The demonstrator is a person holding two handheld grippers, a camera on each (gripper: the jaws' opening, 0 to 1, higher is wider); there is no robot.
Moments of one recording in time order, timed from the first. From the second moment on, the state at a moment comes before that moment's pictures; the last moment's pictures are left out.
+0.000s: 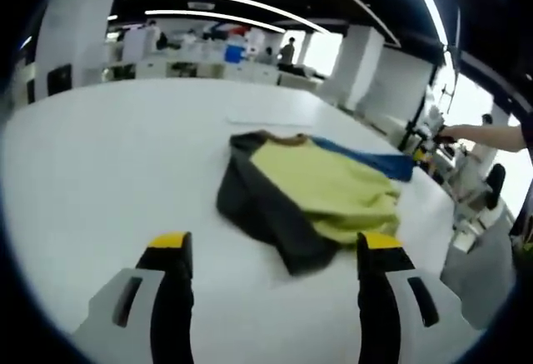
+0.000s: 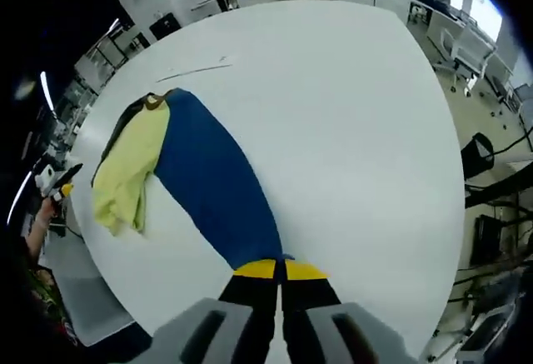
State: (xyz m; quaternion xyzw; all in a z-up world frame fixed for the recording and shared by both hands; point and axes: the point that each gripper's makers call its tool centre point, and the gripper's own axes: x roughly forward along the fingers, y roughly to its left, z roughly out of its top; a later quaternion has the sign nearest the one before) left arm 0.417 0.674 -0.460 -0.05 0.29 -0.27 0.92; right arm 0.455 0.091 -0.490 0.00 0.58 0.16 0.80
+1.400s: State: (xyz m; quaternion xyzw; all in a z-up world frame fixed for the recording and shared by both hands) left arm 0.421 0.681 -0.475 -0.07 0.31 -0.25 0.92; right arm 0.524 0.023 -0.538 -0.12 0.62 0.09 0.77
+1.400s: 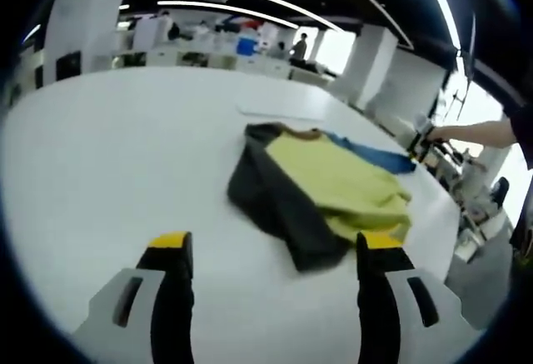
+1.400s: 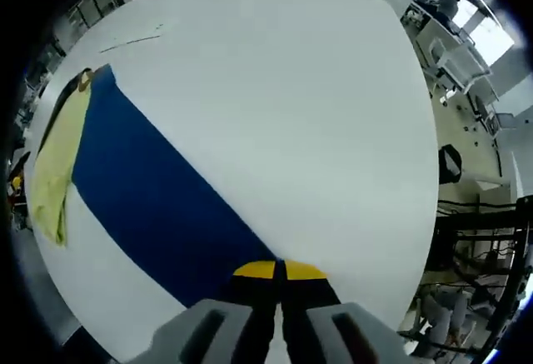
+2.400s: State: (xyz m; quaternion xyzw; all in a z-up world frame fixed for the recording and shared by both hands) left arm 0.418 0.678 -0.479 -0.08 0.31 -0.25 0.91; right arm 0.531 0.000 -0.535 -0.15 0.59 0.08 0.79
